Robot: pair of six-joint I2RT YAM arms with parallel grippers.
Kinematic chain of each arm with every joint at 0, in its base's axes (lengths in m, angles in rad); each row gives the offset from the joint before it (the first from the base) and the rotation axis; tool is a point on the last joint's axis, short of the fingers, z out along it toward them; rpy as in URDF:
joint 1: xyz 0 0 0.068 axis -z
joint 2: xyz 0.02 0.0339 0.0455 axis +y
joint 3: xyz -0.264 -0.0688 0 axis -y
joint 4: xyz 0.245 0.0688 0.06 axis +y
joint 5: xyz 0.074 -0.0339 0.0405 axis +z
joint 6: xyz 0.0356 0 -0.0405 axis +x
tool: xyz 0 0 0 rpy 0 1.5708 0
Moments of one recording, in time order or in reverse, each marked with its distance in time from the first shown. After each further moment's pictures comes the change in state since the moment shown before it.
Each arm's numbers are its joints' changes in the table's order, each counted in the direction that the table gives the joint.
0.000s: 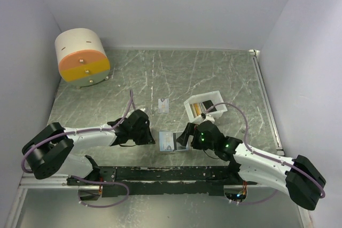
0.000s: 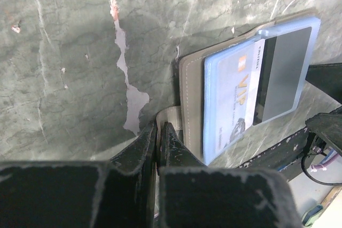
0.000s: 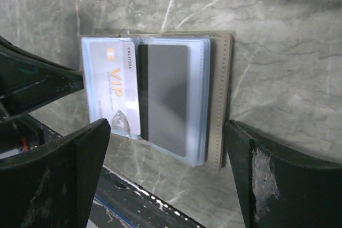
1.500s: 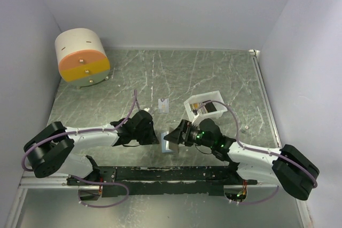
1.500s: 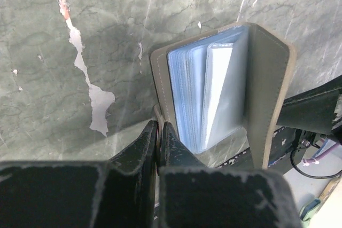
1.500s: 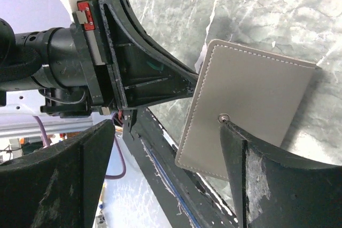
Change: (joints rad) left arm 0.060 0.013 0.042 -0.002 0.013 -0.029; right arm 0.003 0.149 -0.071 -0.572 0.297 0.105
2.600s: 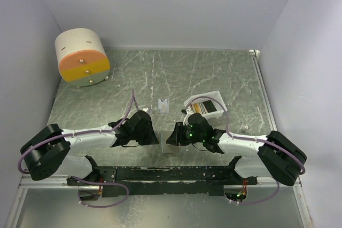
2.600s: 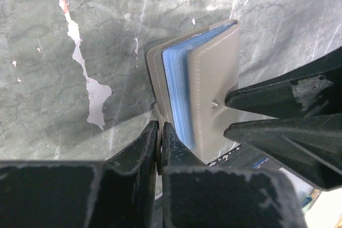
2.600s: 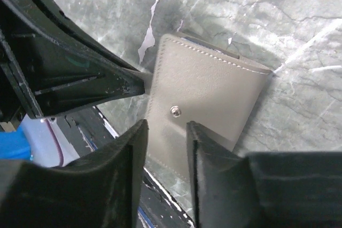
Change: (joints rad) left arm 0.000 -0.039 -0.016 -0.001 -0.006 -0.023; right arm -0.002 0.224 0.158 0.182 0.034 -0.240
